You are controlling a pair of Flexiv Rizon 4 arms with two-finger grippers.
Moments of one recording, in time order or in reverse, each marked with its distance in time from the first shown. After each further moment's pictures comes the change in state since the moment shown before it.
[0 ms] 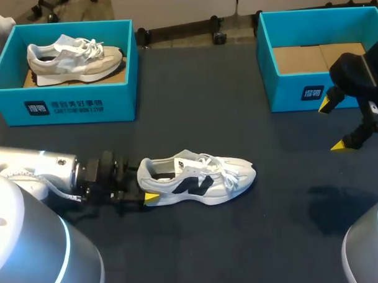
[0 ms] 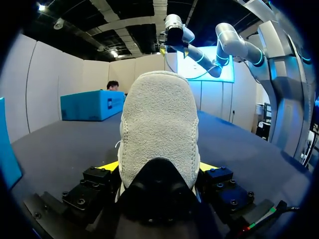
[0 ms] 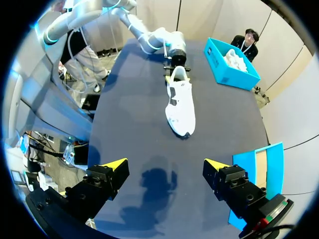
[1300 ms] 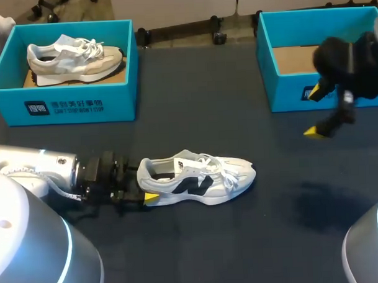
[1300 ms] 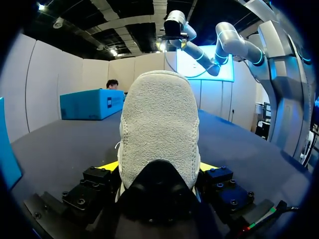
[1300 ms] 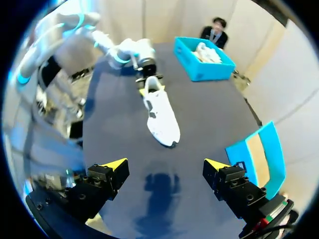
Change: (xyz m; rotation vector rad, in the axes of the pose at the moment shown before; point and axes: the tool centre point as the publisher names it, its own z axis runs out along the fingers) left arm -0.001 0.001 0.000 -0.011 0.005 -0.002; right arm -0.020 0.042 0.002 -0.026 -0.122 0.305
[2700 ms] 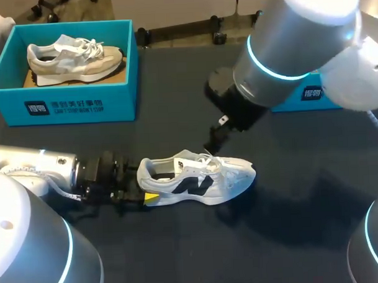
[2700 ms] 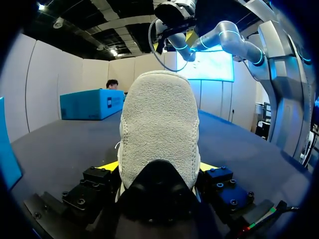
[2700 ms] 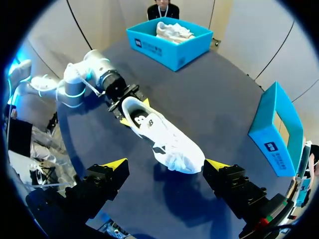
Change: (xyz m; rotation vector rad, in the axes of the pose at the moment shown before) left arm 0.000 0.000 0.000 0.000 -0.001 0.000; right arm 0.044 0.108 0.125 0.117 -0.079 0.461
